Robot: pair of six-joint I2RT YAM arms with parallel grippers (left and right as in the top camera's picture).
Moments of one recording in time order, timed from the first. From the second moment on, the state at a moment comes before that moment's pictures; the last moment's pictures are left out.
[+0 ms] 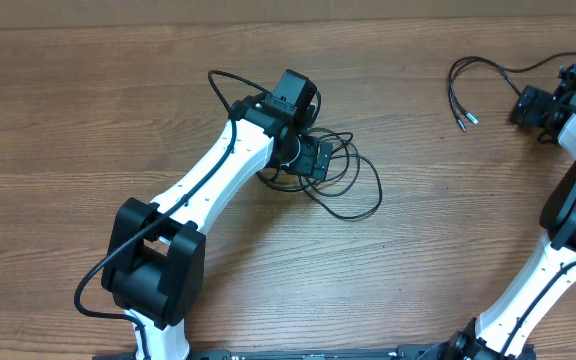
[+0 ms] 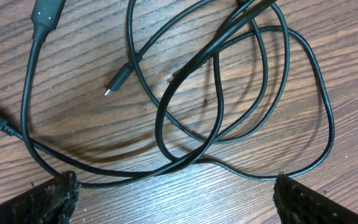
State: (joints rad) left arm -0.52 1.95 1.56 -0.91 0.15 -0.29; right arm -0.49 2.34 1.61 -0.14 -0.01 -0.01
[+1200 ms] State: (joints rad) left arm -0.52 1.95 1.56 -0.91 0.15 -0.29; right arm -0.45 1.68 1.61 -0.79 -0.69 -0.01
